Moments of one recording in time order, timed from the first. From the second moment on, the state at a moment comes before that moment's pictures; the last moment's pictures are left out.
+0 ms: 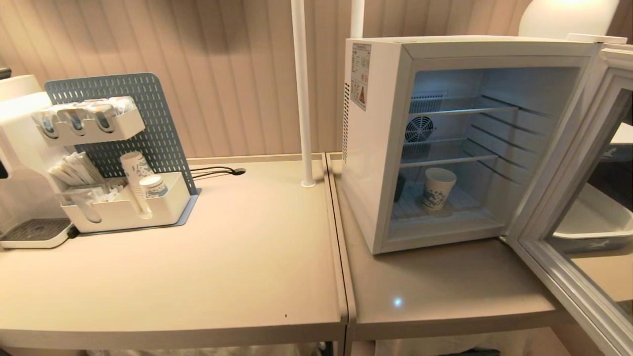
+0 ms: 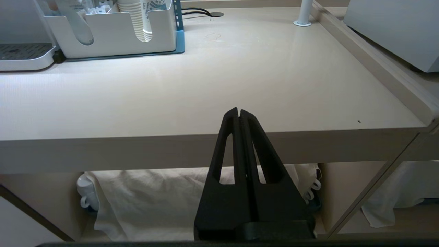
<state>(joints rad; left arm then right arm) 0.00 0.00 0.00 0.00 0.00 -0.01 0.22 0.82 -0.64 -0.15 -0.91 0.07</state>
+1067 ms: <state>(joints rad) 0.00 0.00 0.00 0.00 0.00 0.00 -0.01 0.30 -0.38 0.08 -0.71 0.12</state>
